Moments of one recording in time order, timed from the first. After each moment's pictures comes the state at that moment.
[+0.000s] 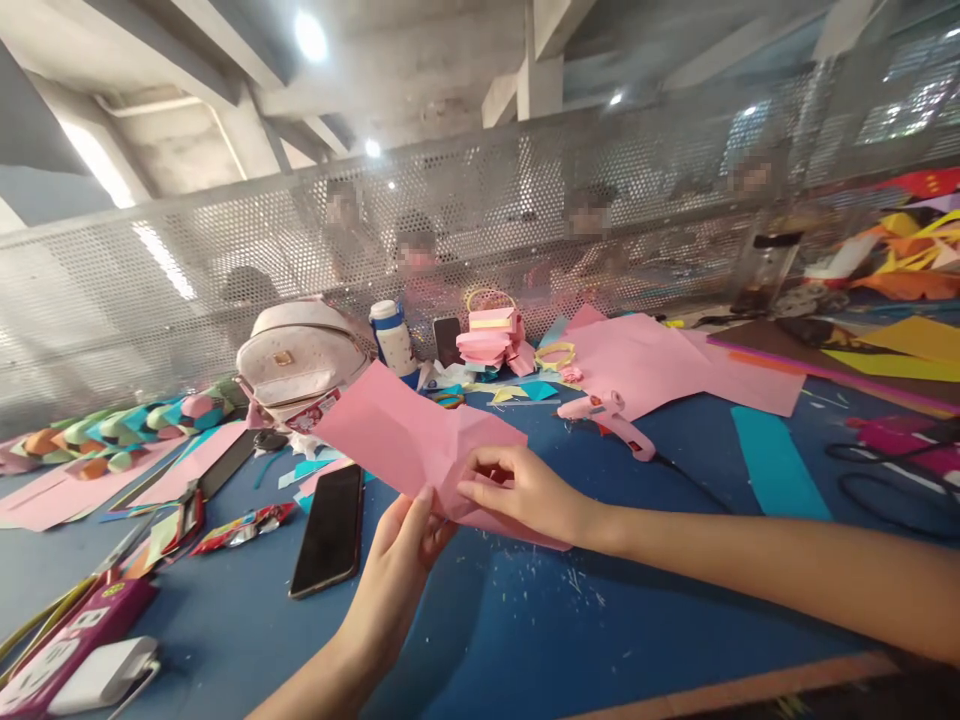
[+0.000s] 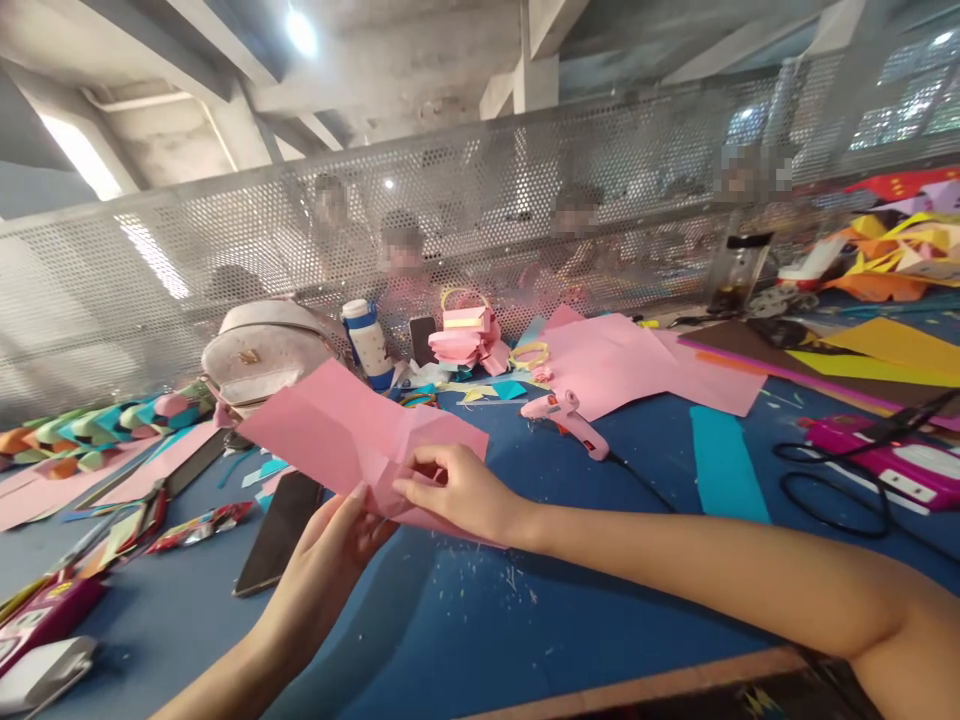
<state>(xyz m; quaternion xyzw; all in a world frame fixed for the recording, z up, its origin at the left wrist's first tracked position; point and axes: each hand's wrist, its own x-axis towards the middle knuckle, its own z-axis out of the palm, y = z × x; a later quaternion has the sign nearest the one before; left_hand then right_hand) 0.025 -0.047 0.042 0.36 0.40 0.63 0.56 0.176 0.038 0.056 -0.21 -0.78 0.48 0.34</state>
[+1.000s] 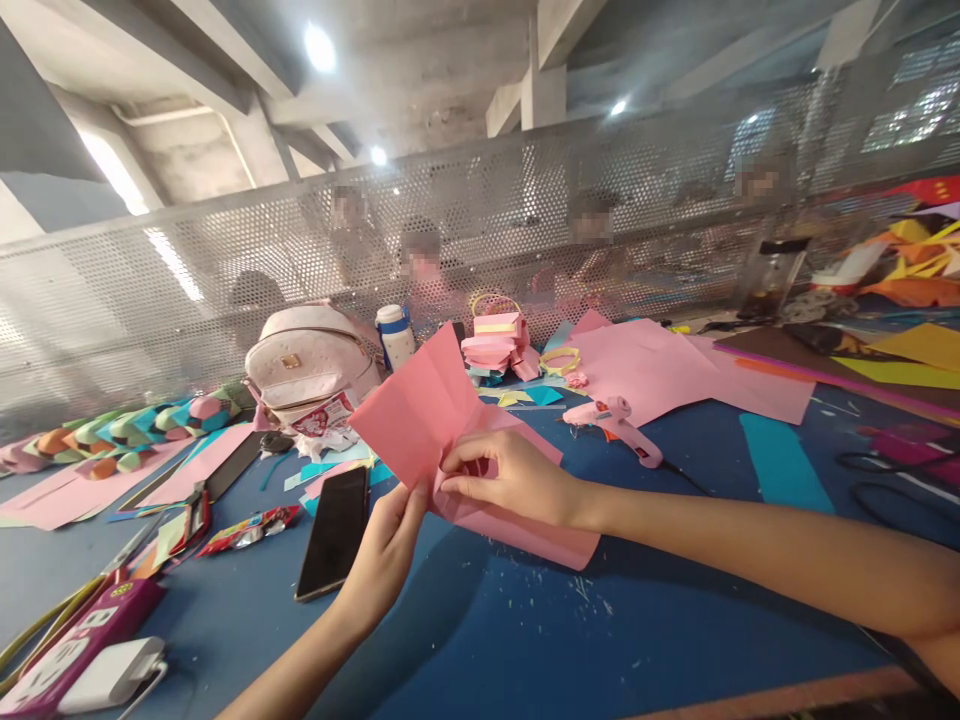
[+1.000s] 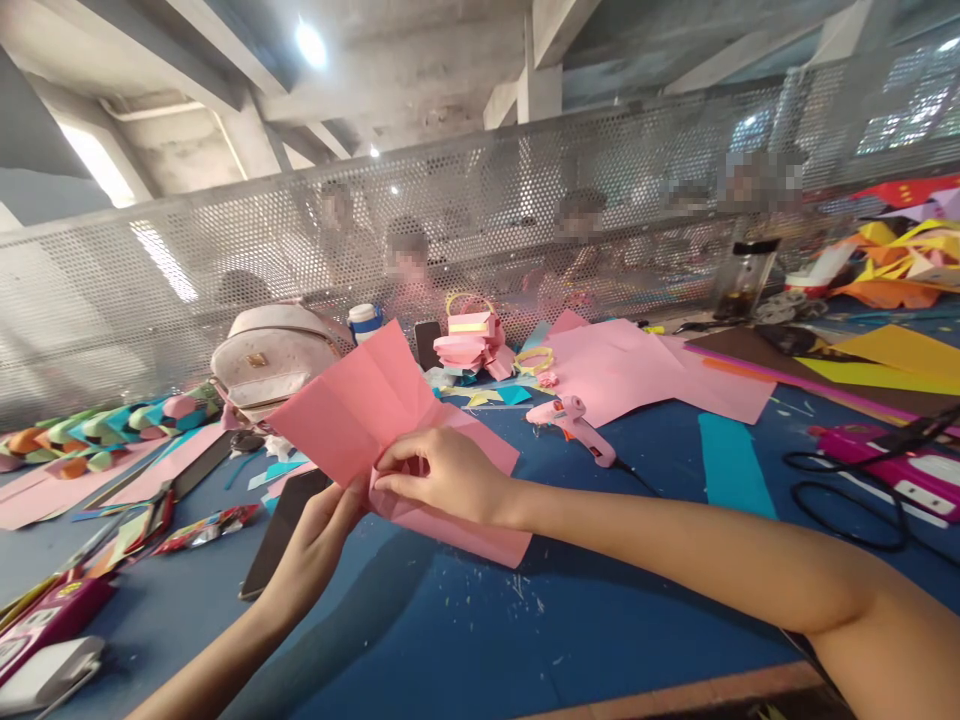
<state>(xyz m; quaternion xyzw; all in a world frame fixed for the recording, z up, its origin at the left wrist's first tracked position) -0.011 -0.034 0.045 0.61 0.53 0.49 0.31 0.162 0.048 0.080 -0.19 -0.85 0.36 0.32</state>
